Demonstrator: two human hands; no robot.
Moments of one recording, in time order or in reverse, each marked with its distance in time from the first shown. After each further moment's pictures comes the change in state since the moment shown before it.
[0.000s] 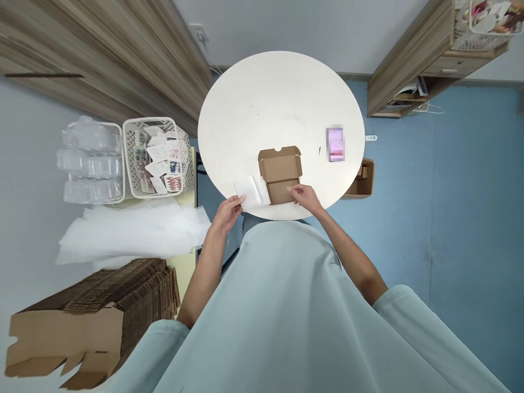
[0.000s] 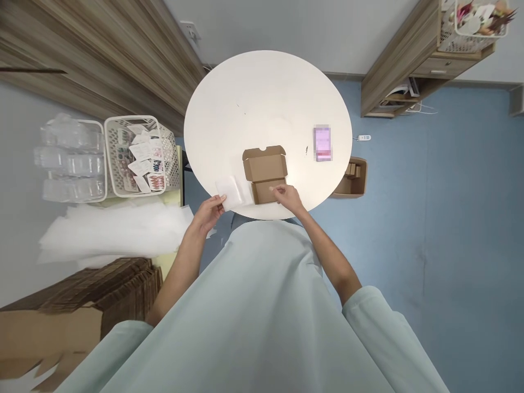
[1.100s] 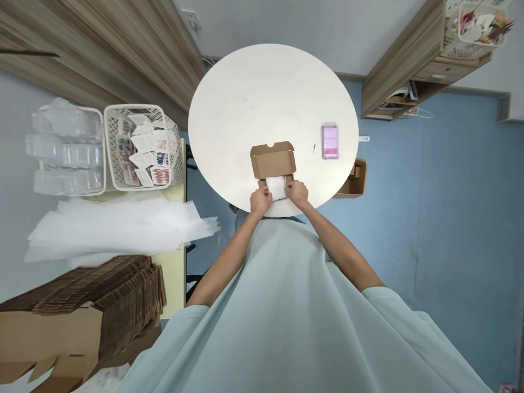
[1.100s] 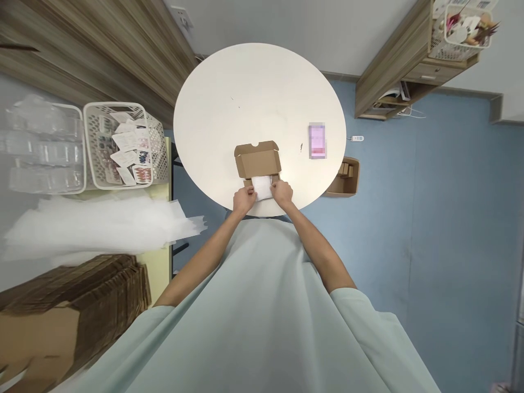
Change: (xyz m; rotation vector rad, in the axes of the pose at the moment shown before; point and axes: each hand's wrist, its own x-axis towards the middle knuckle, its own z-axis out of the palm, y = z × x) left_hand 0.030 -0.019 0.133 0.805 0.065 0.103; right_hand 0.047 0.031 0.026 -0.660 0.112 0.164
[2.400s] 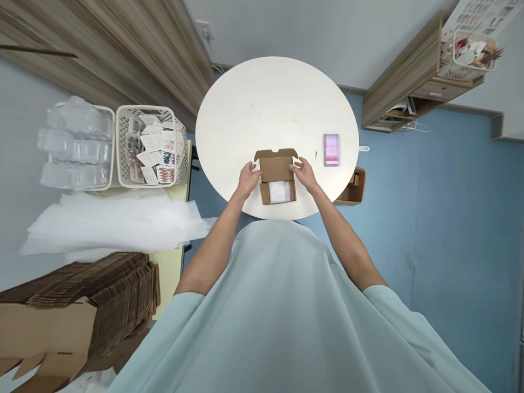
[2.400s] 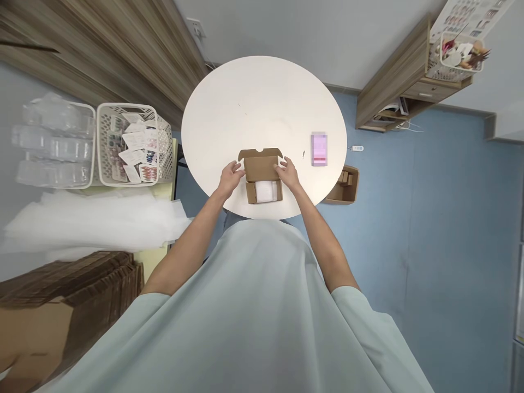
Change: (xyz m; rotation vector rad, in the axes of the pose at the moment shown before) left_hand 0.058 0.012 -0.071 -0.656 0.064 0.060; right_hand 0.067 0.011 -0.049 0.767 0.040 -0.174
